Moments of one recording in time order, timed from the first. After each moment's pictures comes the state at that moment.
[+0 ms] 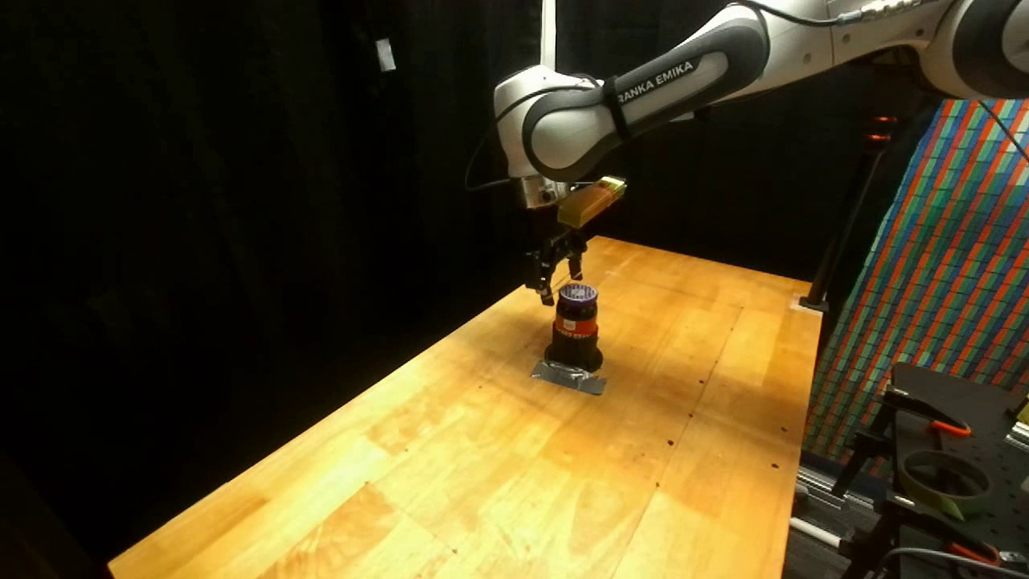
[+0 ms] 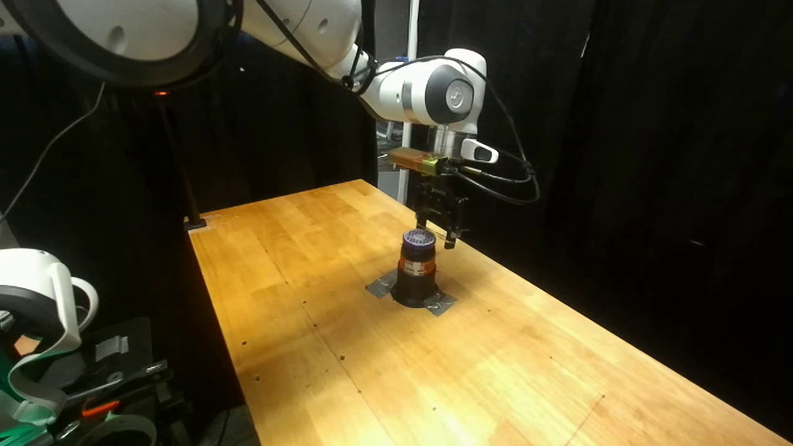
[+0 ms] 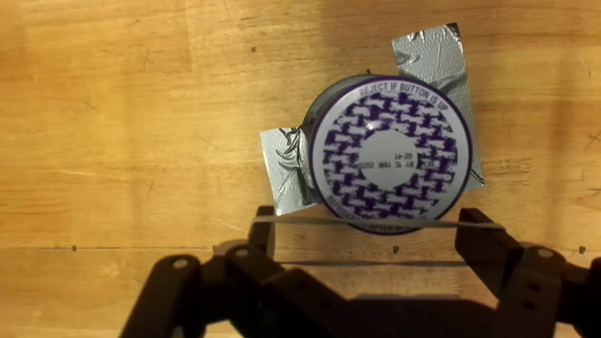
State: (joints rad) arm 0.15 0.87 0.05 -1.13 -0.15 1.80 0.22
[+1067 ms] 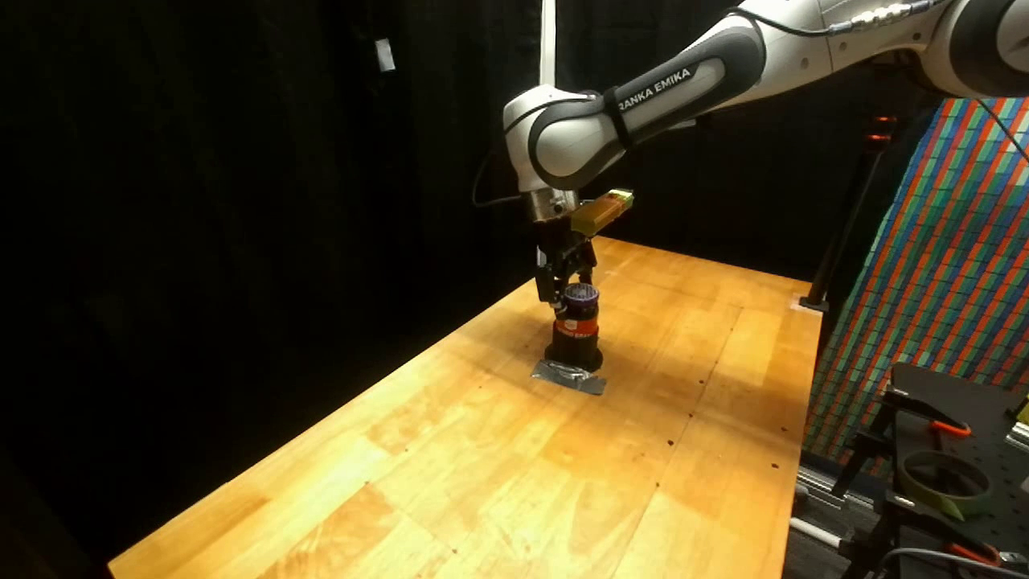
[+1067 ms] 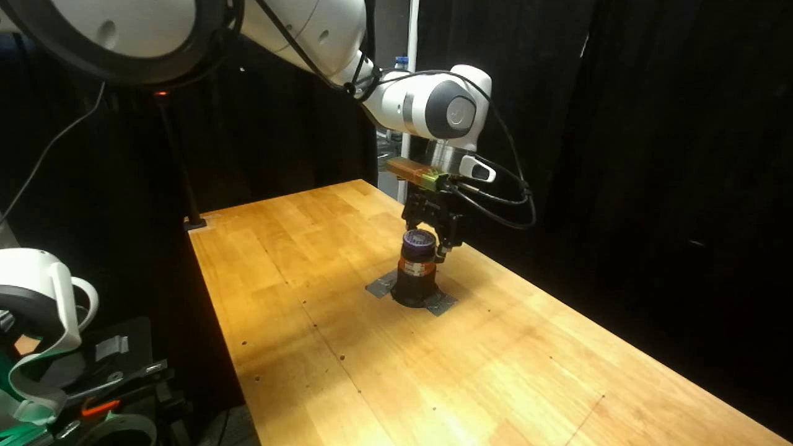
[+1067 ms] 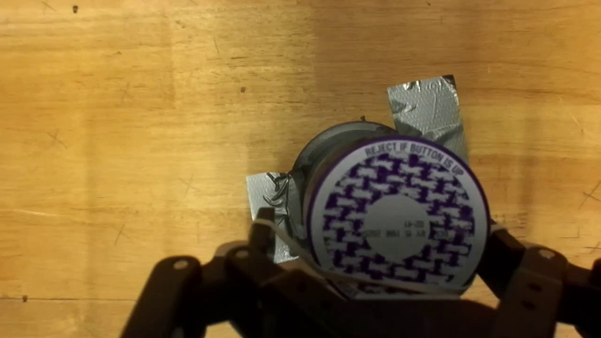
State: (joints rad) arm 0.13 0.86 0.05 -1.19 -0.08 1.79 0.14
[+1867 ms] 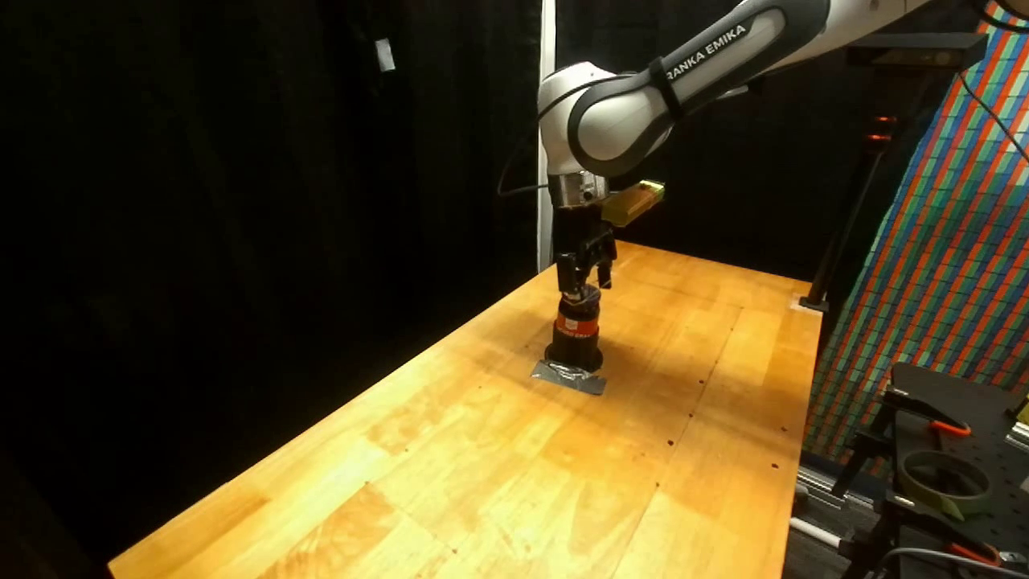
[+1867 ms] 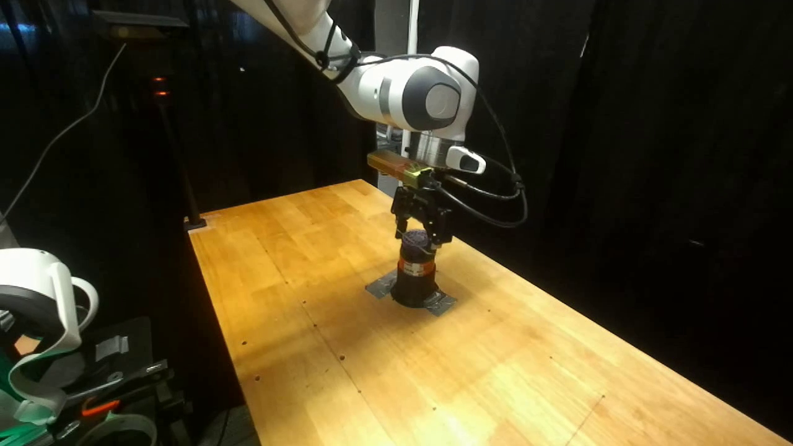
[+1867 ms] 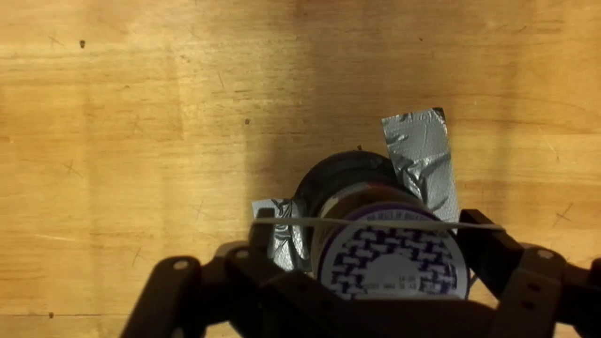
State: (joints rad) arm 0.12 0.64 0.05 -1.52 -0.06 1.98 0.13
